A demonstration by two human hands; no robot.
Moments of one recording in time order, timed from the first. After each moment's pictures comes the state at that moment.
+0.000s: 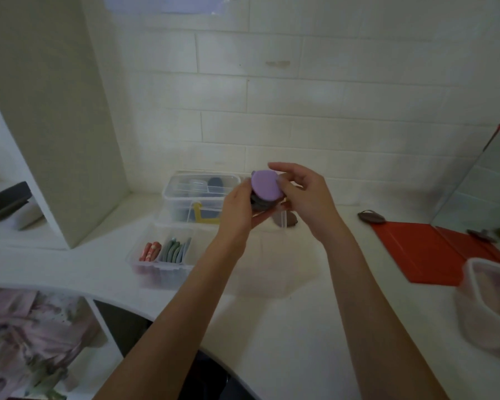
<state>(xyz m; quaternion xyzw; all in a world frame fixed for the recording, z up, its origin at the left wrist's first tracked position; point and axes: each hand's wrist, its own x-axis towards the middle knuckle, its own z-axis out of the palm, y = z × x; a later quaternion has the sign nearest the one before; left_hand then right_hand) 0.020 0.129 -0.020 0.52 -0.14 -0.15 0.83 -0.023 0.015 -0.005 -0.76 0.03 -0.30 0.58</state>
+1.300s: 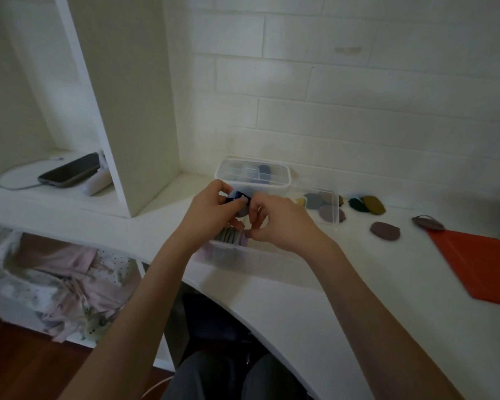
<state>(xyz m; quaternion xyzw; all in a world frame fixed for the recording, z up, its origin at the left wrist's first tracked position) 0.049 0.260 -0.033 0.79 -0.17 -0.04 0.59 -0.003 0.117 -0.027 -0.97 -0.03 -0.09 0.23</state>
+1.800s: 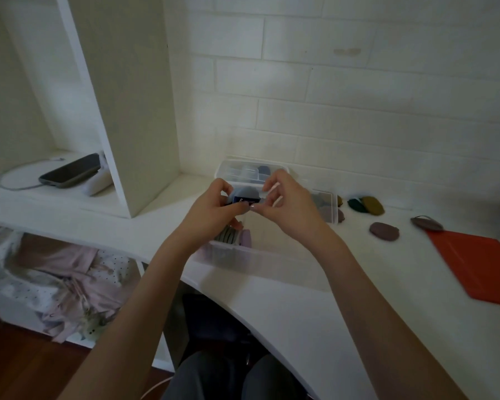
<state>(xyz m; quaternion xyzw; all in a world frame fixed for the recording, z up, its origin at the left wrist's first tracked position) 0.047 0.263 -0.033 0.80 -0.20 -0.05 0.57 0.000 0.107 -0.022 -0.89 0.00 -0.19 0.42</state>
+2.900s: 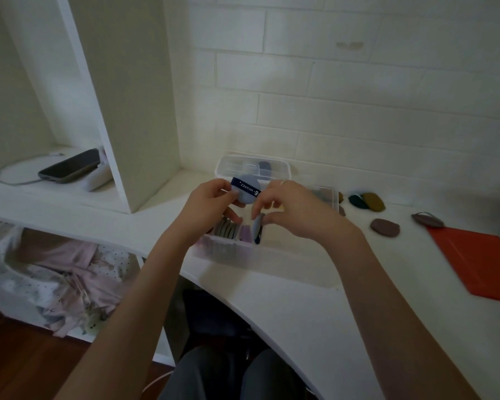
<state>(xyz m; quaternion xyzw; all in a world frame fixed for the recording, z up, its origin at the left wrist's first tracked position) 0.049 0.264 -0.030 0.80 -0.18 -0.04 0.57 -0.009 0.101 -0.003 -0.97 -0.10 -0.07 0.19</state>
